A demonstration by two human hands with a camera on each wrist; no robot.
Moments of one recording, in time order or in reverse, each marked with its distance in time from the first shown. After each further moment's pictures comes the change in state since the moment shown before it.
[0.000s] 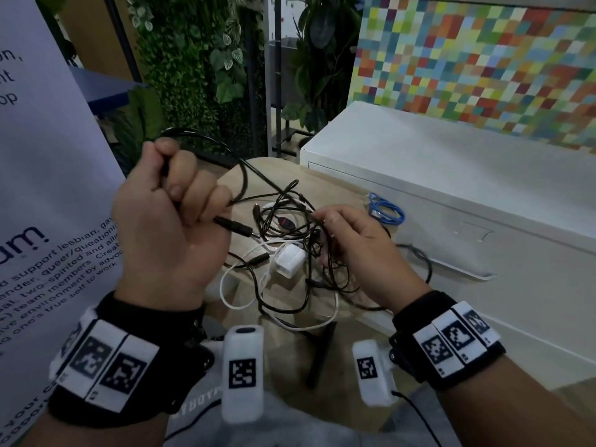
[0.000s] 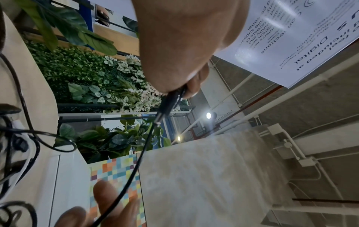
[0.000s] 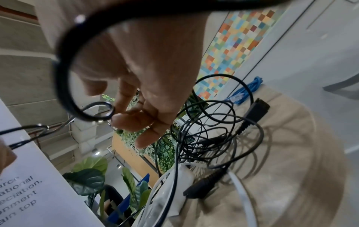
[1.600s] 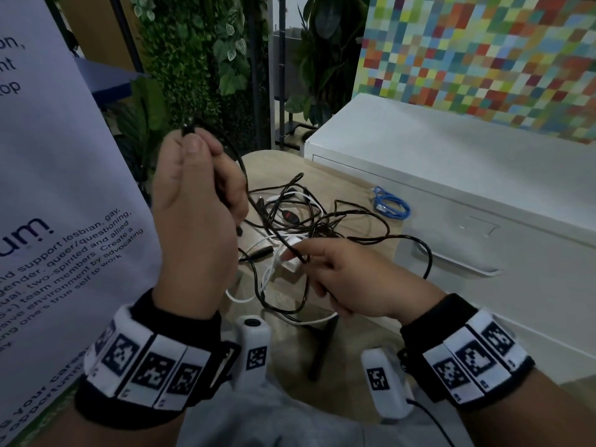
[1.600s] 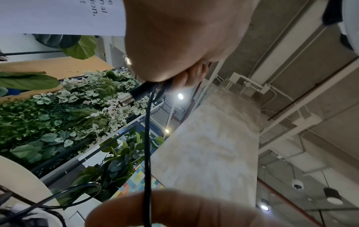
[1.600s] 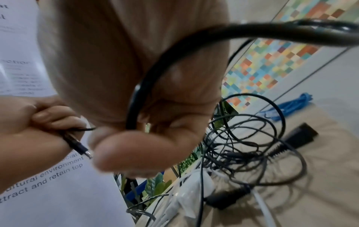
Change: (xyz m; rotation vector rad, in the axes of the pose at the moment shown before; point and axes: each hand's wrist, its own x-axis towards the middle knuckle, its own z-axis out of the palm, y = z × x) left_hand -0.015 -0.025 0.014 0.641 0.015 0.379; right_hand -0.021 -0.021 0.013 -0.487 -0.432 0.216
